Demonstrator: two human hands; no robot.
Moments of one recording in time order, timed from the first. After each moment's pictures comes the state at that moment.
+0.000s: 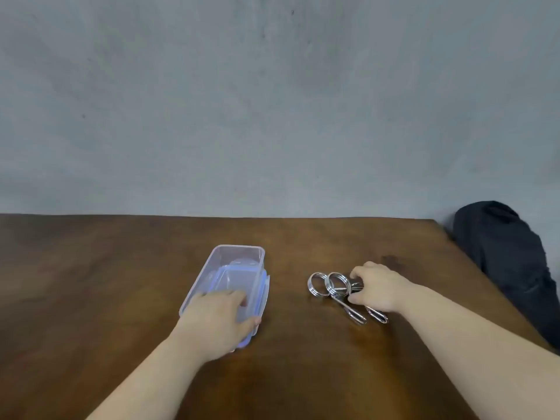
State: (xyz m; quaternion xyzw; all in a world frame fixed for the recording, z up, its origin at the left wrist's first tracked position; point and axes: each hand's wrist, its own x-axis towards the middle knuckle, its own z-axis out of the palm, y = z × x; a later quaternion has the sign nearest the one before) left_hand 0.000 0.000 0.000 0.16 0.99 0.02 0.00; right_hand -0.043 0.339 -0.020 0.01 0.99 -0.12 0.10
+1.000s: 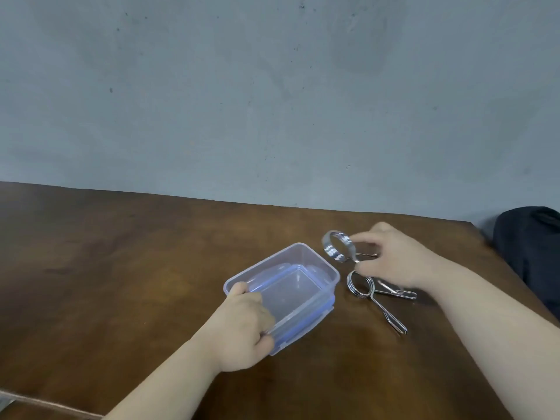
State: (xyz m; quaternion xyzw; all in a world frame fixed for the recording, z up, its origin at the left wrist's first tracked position) left_hand -0.011 -0.016 -0.040 0.39 0.92 0.04 -0.11; right_hand -0.045 0.298 0.051 -0.07 0.96 -0.27 0.02
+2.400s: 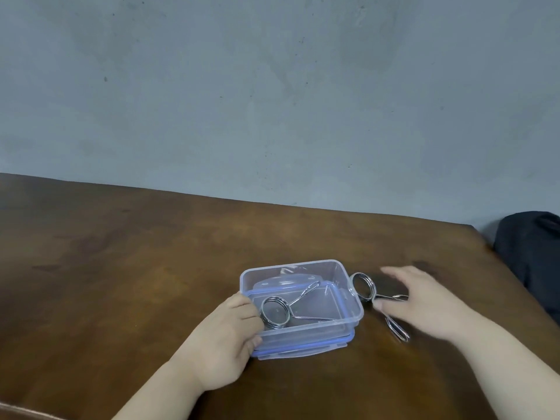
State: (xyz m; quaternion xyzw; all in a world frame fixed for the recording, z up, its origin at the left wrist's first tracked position) left_hand -0.010 -0.039 -0.062 0.39 0.89 0.21 -0.11; right_hand -0.022 0.335 -0.011 0.02 0.97 -0.22 0.04
